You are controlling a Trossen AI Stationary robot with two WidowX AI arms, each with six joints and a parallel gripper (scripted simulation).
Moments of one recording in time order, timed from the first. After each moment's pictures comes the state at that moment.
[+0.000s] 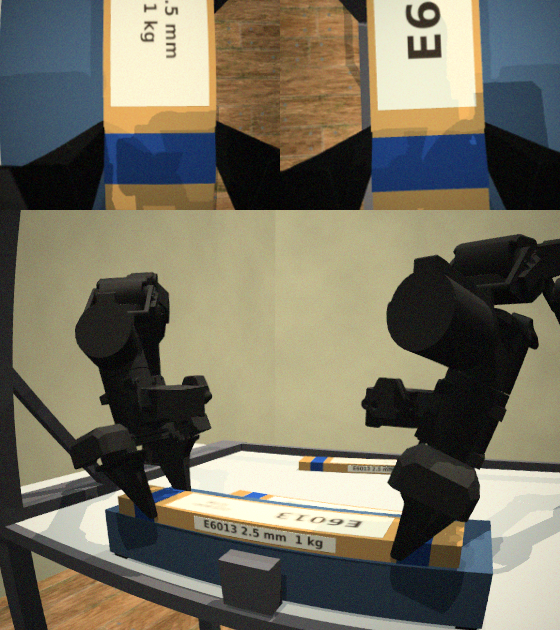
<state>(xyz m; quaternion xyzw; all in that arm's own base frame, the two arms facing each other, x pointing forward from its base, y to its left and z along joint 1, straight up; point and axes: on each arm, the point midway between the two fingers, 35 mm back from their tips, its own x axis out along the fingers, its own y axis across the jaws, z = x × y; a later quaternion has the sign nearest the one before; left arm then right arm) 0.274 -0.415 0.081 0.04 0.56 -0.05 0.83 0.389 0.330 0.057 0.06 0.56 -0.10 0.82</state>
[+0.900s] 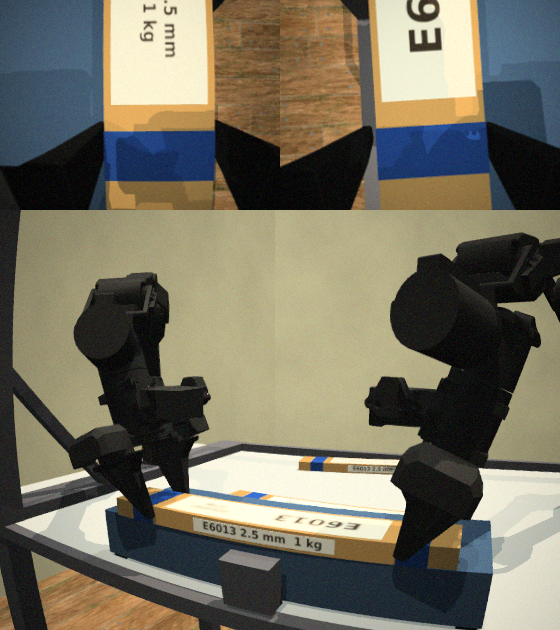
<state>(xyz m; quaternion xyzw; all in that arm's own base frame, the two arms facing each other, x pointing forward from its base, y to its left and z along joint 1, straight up) 0.272 -0.415 0.080 0.03 0.56 -0.04 0.83 0.386 0.331 0.058 0.06 0.56 -0.10 0.82</state>
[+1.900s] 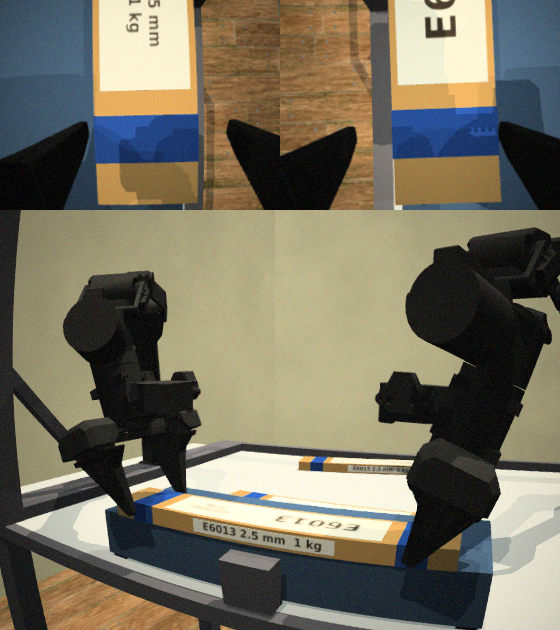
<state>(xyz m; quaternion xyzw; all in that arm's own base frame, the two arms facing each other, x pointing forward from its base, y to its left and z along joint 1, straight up) 0.263 -0.421 0.087 0.03 0.56 -0.05 0.83 0.379 0.341 0.062 0.06 0.56 -0.09 0.82</state>
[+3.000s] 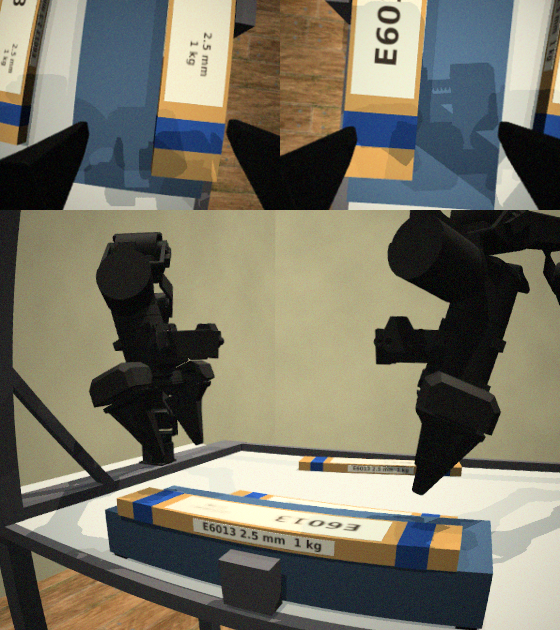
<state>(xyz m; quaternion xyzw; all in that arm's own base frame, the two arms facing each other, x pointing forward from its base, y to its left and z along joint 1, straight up) 0.274 -0.384 0.142 0.01 0.56 0.00 0.83 0.378 0.294 0.110 0.01 0.58 -0.05 0.82</state>
